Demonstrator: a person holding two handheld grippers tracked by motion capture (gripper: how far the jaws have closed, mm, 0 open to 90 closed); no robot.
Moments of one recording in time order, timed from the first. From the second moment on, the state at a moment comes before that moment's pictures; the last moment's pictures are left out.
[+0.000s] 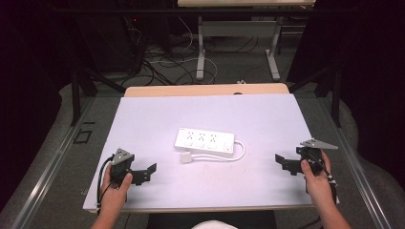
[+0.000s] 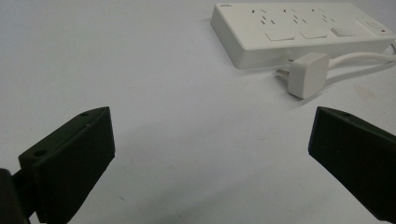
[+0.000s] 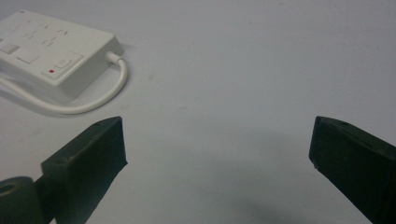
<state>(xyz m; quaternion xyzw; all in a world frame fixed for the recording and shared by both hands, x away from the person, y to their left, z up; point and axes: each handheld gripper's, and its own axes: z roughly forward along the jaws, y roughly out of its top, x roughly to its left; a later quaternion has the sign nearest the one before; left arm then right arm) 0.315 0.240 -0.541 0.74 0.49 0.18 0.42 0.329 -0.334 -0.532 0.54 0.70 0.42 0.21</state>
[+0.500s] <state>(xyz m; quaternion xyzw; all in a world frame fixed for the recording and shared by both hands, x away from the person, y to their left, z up) 0.316 0.242 -0.542 0.74 0.49 0.18 0.42 0.332 -0.354 -0.550 0.55 0.70 0.40 0.23</state>
